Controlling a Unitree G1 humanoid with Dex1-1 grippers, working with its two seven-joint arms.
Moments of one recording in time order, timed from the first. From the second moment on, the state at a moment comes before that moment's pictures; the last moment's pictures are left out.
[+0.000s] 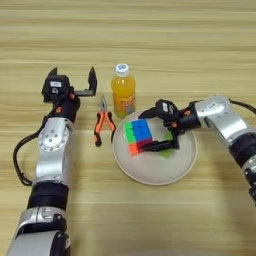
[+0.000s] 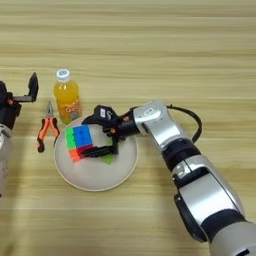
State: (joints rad) left arm -0.32 0.09 0.17 0.39 -0.13 -0.29 -0.13; right arm -0.73 -0.23 0.37 0.80 0.03 -0.14 1.27
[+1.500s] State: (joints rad) left arm -0.32 0.09 0.17 0.39 -0.13 -0.29 -0.14; right arm -0.57 -0.36 0.28 0.28 0.17 0.10 1.36
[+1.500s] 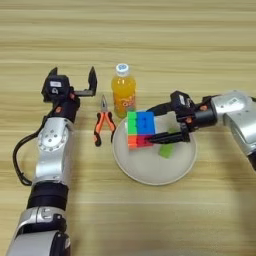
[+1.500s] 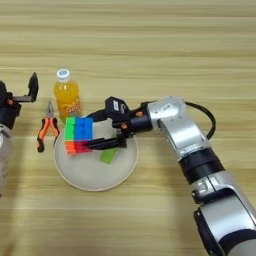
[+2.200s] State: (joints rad) left arm -0.32 0.10 0.17 0.40 -0.13 -0.32 -0.16; right arm -0.45 -0.55 0.19 -0.04 0.30 0.21 1.34
